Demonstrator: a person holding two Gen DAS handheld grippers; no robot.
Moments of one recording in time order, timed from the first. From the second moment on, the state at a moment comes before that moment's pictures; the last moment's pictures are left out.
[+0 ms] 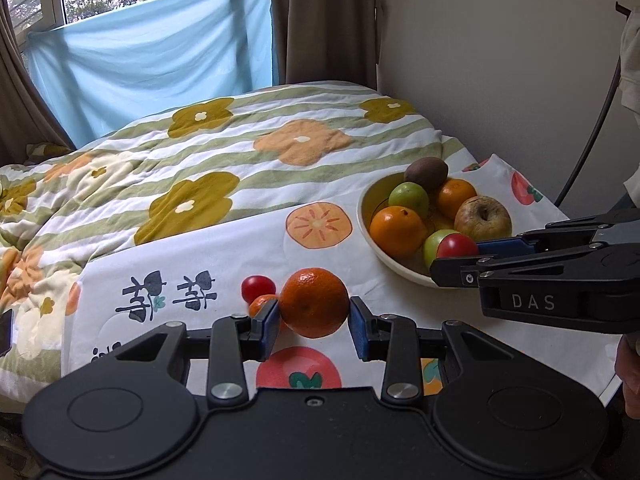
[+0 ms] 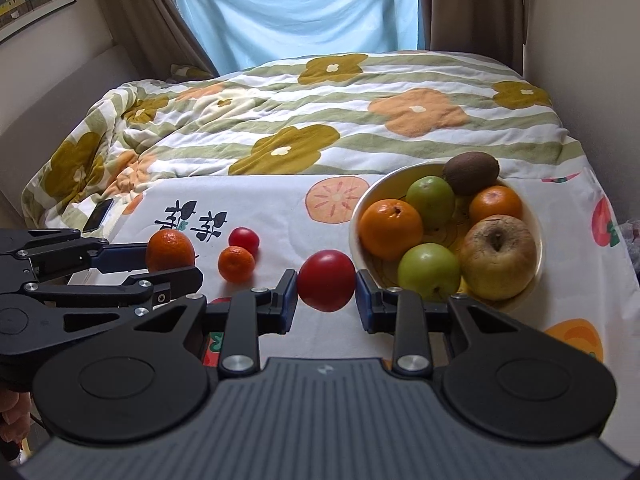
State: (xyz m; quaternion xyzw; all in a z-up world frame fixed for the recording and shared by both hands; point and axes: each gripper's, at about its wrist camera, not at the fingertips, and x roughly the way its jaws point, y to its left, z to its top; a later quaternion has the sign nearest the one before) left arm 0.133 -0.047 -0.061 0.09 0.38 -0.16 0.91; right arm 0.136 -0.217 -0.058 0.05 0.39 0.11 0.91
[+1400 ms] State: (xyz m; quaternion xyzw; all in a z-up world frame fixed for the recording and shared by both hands) left arm 0.239 -0.224 -0.108 0.14 0.40 -0.14 0.90; right arm 0.237 -0.379 -0.087 0.03 0.39 0.12 0.91
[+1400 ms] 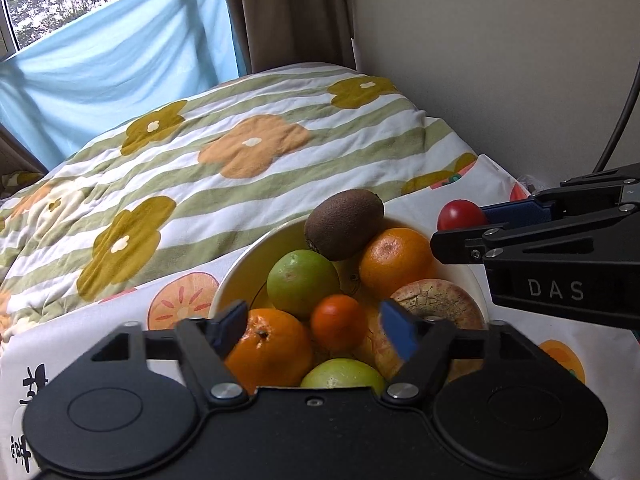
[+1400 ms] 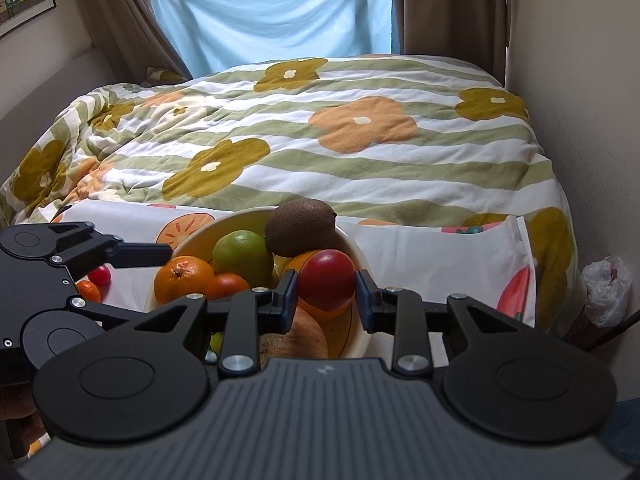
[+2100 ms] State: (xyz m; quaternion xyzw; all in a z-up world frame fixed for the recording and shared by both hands) left arm 0.197 -0.152 -0.085 0.08 0.39 -0.06 0.91; right arm 0.254 -0.316 -0.094 0.00 0.40 0.19 0.90
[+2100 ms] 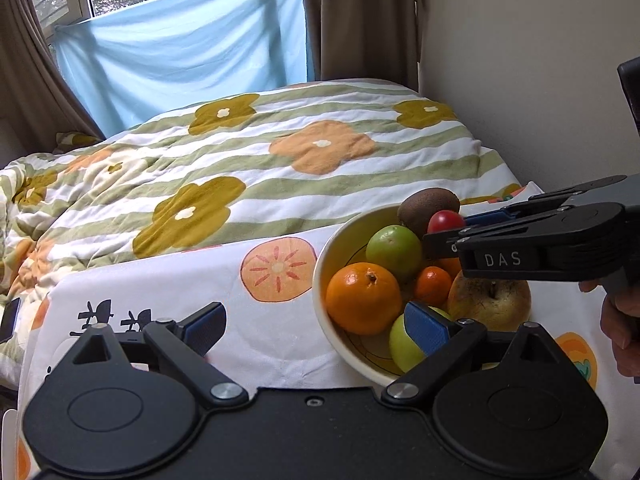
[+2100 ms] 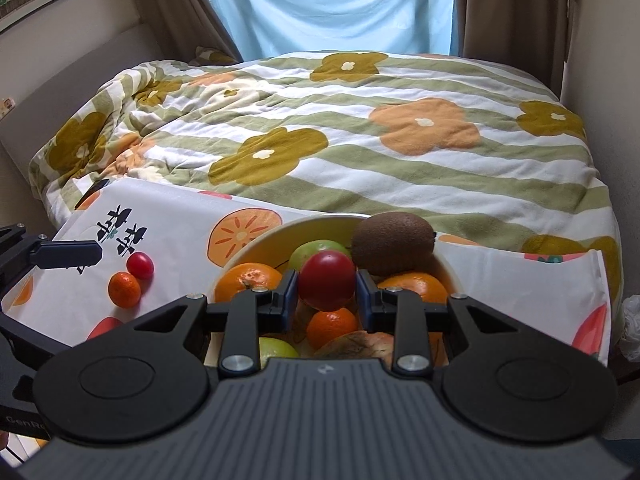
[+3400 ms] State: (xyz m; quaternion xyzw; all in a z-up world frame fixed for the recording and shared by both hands) left arm 0.113 -0.062 -0.039 0.08 0.35 0.03 0.93; right arm 0.173 -0.267 -0.042 -0.01 0.34 0.19 0.92
